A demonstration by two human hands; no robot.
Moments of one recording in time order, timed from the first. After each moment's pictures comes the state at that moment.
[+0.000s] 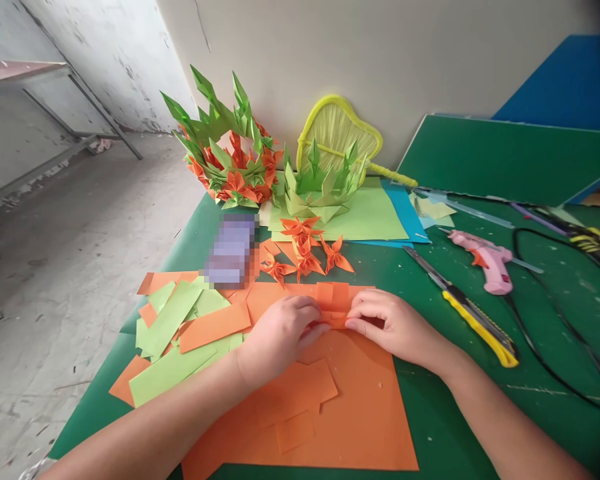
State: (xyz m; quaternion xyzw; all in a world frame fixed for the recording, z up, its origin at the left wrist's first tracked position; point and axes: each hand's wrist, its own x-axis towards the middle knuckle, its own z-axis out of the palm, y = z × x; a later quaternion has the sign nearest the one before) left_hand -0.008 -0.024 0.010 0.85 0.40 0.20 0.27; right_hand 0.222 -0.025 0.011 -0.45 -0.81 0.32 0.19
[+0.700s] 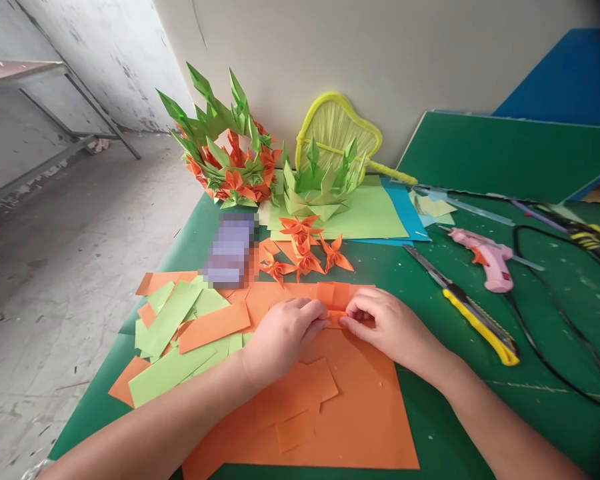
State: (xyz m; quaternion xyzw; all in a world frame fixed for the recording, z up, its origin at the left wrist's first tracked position) left_hand -0.002 -0.028 0.008 0.84 0.45 0.16 0.26; right_hand 0.209 -0.029 0.011 -0.52 -0.79 0.27 0.17
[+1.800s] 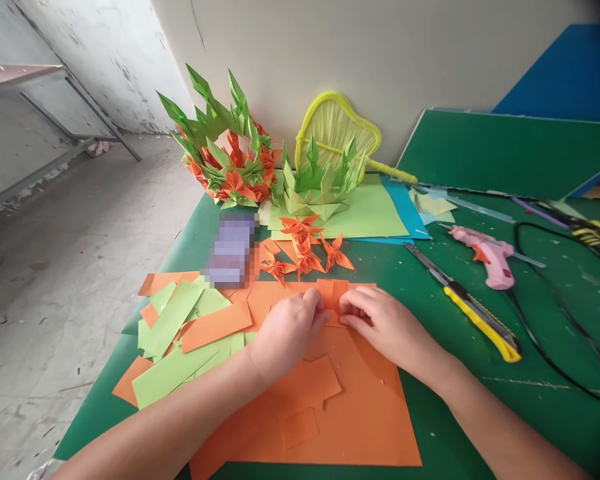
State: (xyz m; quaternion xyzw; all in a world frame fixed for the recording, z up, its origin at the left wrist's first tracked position) left_hand 0.009 -0.023 0.018 0.79 0.54 0.08 0.28; right_hand 0.201 -0.032 0.017 -0.53 -0.80 0.24 0.17
